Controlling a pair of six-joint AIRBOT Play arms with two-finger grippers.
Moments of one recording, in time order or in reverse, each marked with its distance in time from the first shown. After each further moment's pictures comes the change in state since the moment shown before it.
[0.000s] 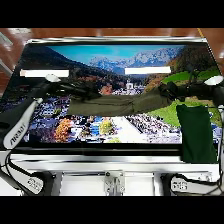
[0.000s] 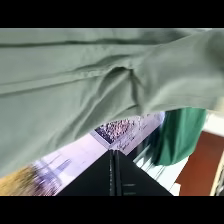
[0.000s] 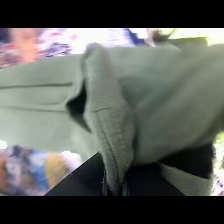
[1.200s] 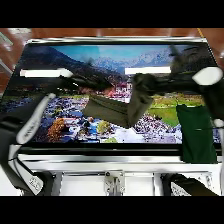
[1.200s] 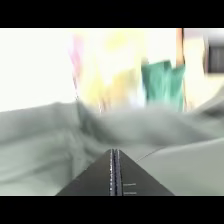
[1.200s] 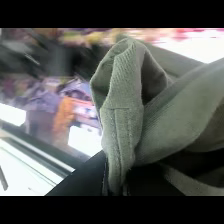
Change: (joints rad) left arm -0.005 -0.084 0.240 -0.086 0.031 0.089; right arm 0.399 0.229 0.000 0.048 -0.081 0.191
